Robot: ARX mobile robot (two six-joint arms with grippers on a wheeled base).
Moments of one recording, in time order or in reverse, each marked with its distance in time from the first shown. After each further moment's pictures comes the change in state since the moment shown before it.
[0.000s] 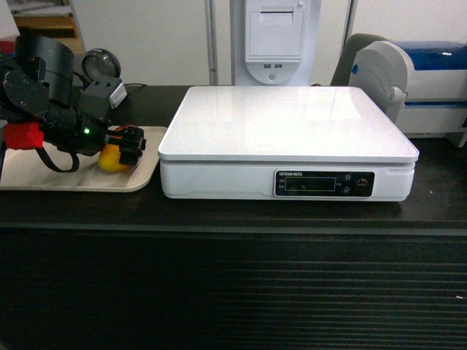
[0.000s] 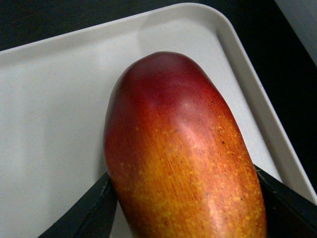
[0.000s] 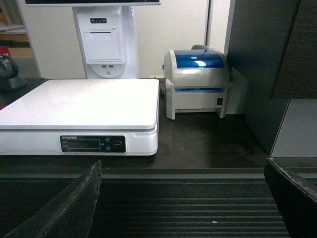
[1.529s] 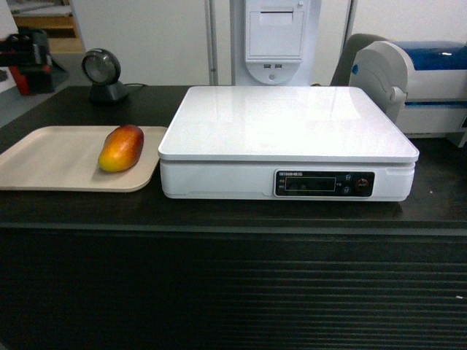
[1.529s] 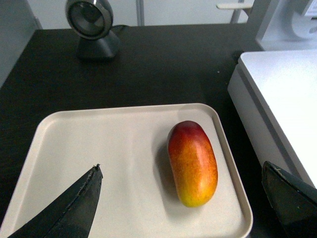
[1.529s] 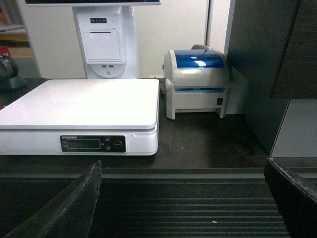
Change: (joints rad) left arm 0.099 -0.567 -0.571 0.351 0.053 -0.182; right arm 0.000 0.000 0.000 0.000 0.000 0.000
